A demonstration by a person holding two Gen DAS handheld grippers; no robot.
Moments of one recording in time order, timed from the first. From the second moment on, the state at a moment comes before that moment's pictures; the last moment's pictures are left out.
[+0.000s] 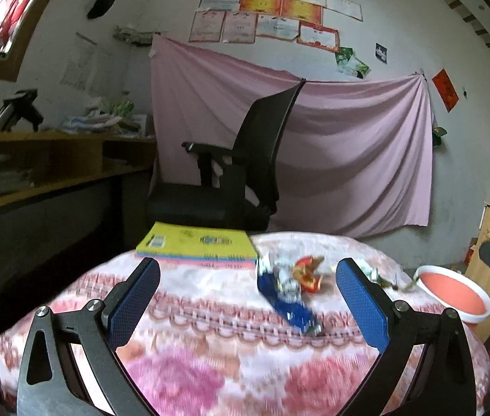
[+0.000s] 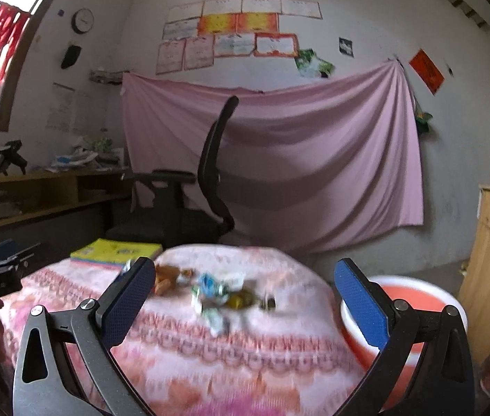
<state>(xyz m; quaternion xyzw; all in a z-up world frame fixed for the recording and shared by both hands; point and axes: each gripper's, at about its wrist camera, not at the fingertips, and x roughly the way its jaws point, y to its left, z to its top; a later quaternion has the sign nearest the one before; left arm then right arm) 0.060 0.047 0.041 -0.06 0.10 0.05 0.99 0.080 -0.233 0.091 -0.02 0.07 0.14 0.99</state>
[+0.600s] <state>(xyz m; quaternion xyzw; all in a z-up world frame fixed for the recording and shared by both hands) 0.128 0.058 0.037 -0.10 0.15 0.02 0.98 0.175 -0.199 0.086 -0.08 0.11 0.20 0.97</state>
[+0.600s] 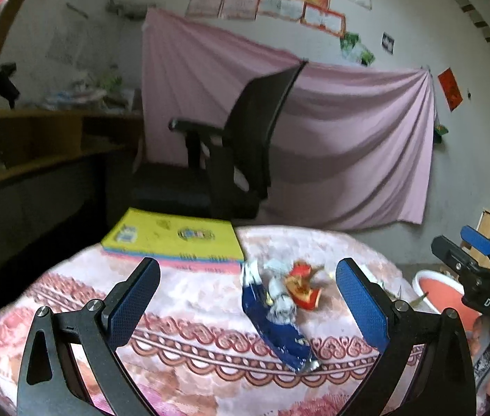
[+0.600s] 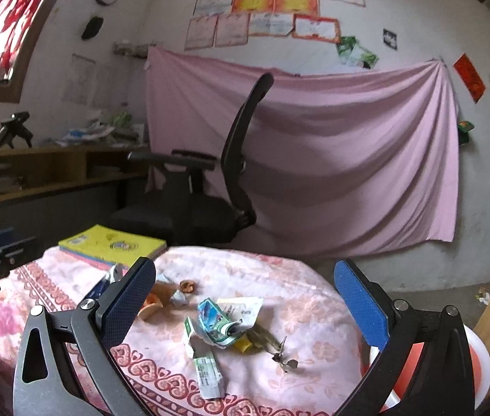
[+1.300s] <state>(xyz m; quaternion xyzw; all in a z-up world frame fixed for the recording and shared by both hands) 0.167 0.034 0.001 -0.12 0.31 -0.07 0.94 0.262 -0.166 0.036 -0.10 0.34 0.25 0.90</state>
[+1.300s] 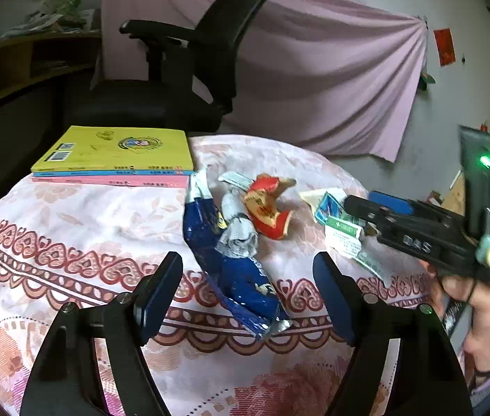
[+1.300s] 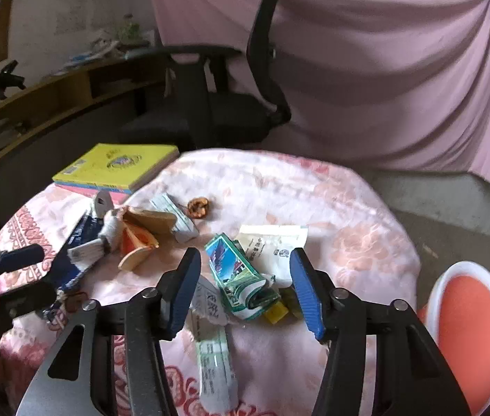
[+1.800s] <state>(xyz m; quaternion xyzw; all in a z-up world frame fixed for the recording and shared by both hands) 0.172 0.036 -0.012 -0.13 0.35 -0.06 0.92 0.269 -0.162 0.017 -0.10 0.38 0.27 0.88</state>
